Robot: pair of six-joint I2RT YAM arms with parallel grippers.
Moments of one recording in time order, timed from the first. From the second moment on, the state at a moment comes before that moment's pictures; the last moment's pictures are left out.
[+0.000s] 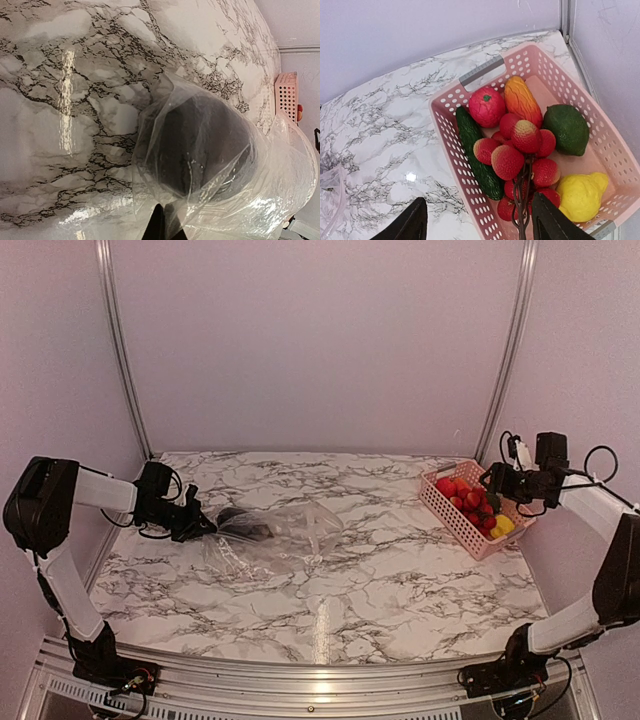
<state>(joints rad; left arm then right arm) -0.15 1.79 0.93 -0.15 0.62 -0.51 -0.20 1.32 0.97 -0.35 -0.35 0.13</state>
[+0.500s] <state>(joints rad) -0.15 1.79 0.93 -0.15 0.63 -0.51 0.13 1.46 1.06 -0.22 -0.59 0.19</state>
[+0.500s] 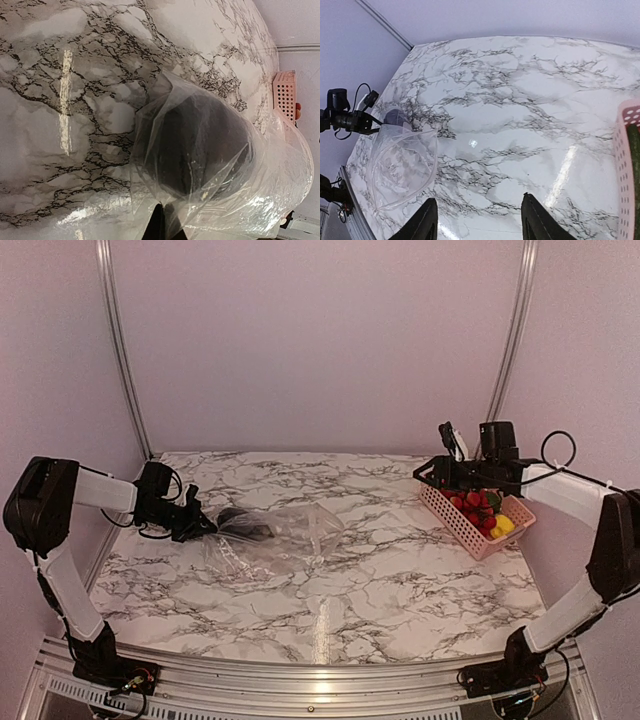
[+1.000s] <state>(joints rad) -0.17 1.79 0.94 -0.15 0.66 -0.51 0.56 1.84 1.20 -0.08 -0.72 0.20</state>
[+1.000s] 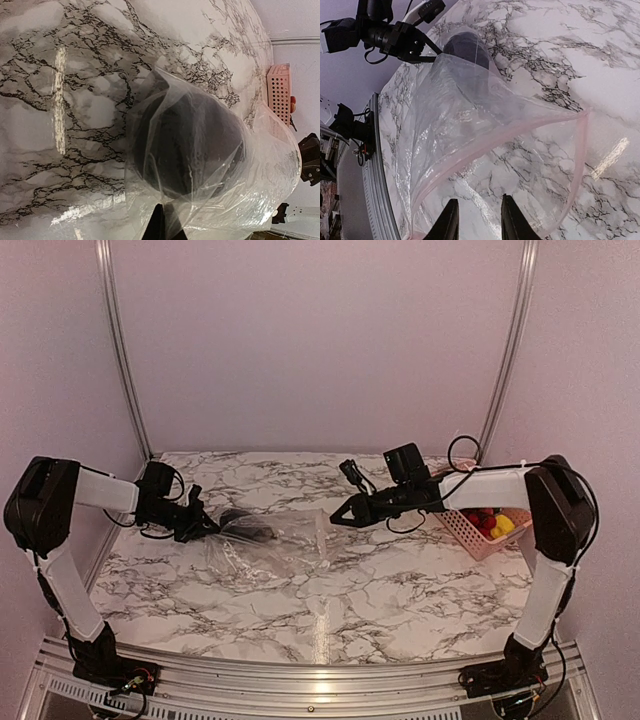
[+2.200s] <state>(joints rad) -0.40 1.88 1.00 -0.12 0.73 -0.56 0.74 2.12 1.33 0.04 -0.69 0.07</state>
